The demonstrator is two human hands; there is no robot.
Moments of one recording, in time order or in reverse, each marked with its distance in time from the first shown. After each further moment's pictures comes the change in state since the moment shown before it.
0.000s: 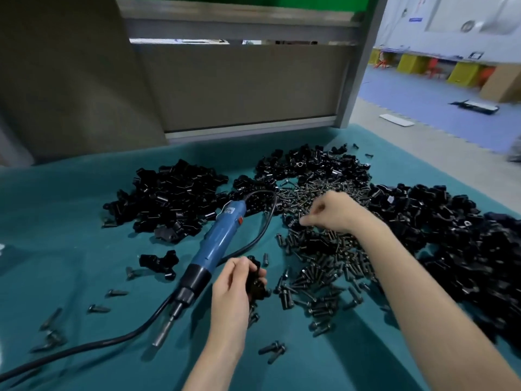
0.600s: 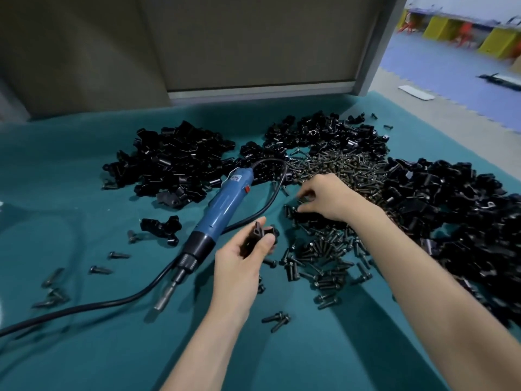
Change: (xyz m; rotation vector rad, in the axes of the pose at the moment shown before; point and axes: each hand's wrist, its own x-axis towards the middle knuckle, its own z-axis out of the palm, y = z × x) left_hand 0.003 -0.007 0.001 0.008 -0.061 0.066; right_hand 0.009 -0.014 0.032 -0.143 -0.031 -0.207
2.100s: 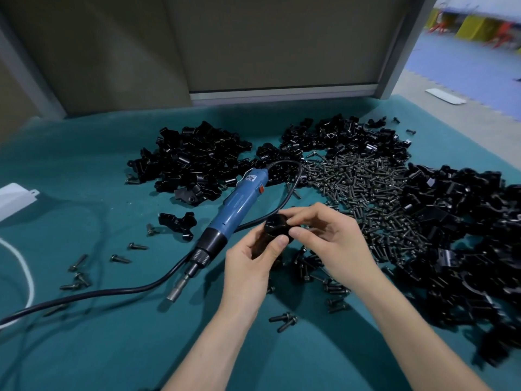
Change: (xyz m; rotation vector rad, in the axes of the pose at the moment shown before) left_hand -0.006 0.008 0.004 -0.081 -0.038 0.123; right_hand -0.087 -0.043 0.041 1.051 0.294 -0.346
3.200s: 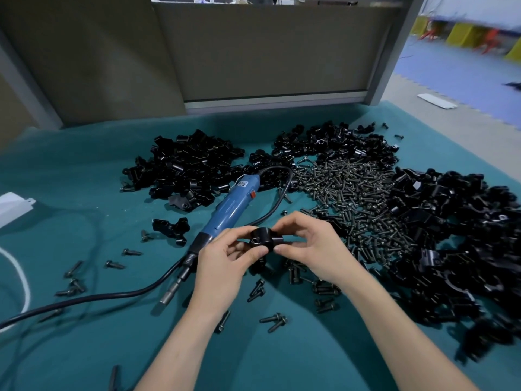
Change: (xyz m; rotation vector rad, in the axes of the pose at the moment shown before) left_hand 0.009 0.011 -0.026 0.396 0.042 0.055; right_hand 0.009 0.021 -0.006 -0.109 -0.115 0.125
